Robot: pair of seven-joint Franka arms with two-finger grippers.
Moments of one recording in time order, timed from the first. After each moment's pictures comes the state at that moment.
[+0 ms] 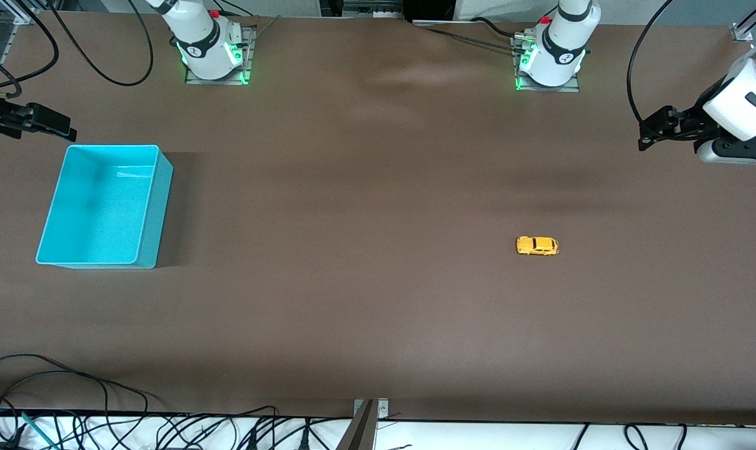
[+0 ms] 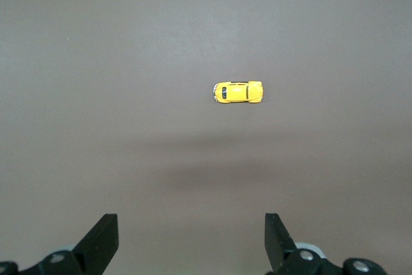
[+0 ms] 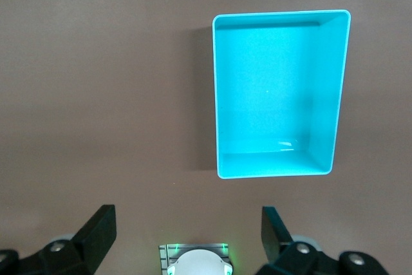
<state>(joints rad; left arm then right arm) 0.01 -0.03 -0.07 -1.64 0.01 1.53 -0.01 -0.08 0.05 0.04 -1.51 -0.02 1.40 0.00</state>
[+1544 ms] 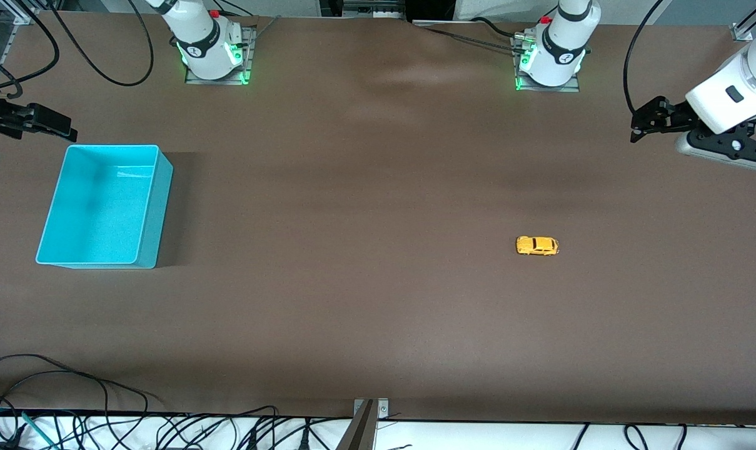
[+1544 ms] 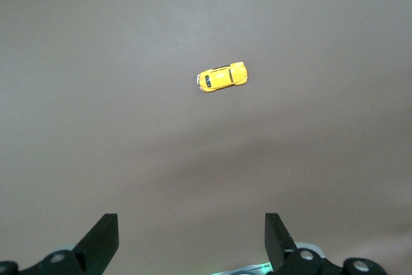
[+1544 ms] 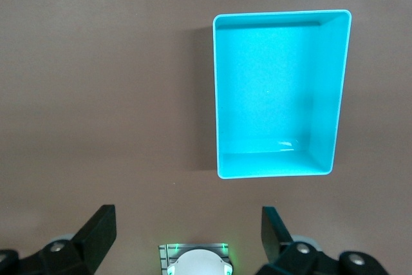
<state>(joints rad) 0.00 -0.02 -0.07 -1.64 0.01 1.50 0.24 -0.08 0.05 0.04 -1.51 -0.02 1.40 0.00</state>
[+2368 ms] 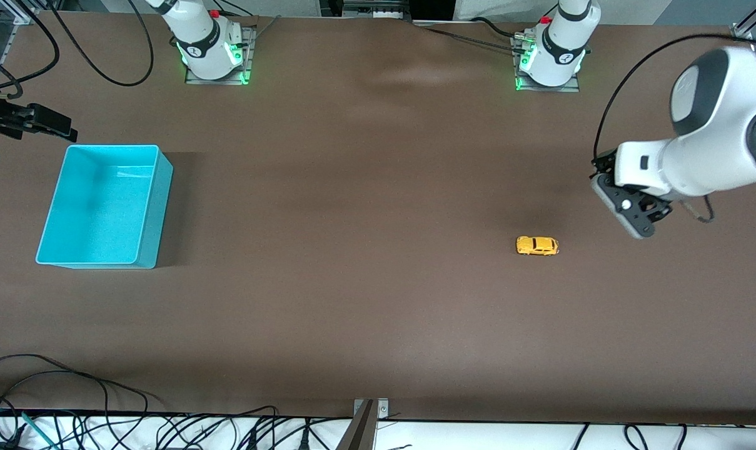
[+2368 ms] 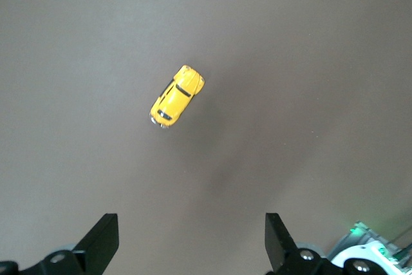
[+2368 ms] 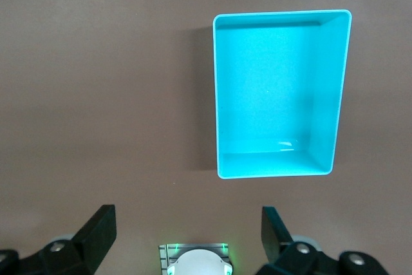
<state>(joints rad) -0.02 0.24 -0.10 -1.65 0.01 1.67 0.85 -0.08 0.05 0.04 -1.52 -0.02 1.40 0.00</state>
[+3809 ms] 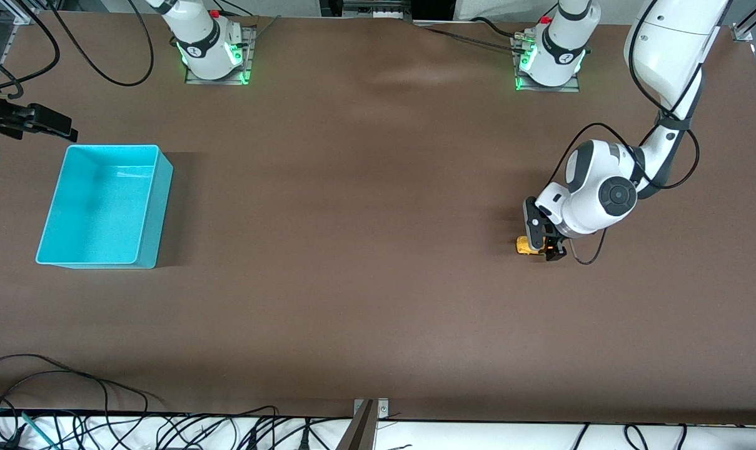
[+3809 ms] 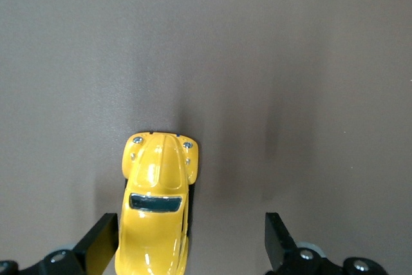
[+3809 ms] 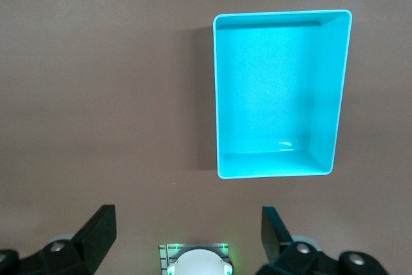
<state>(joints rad) -0.02 0.48 -0.13 -2.06 0.01 2.47 1.33 -0.08 0.05 0.04 -1.52 -0.02 1.40 0.00</state>
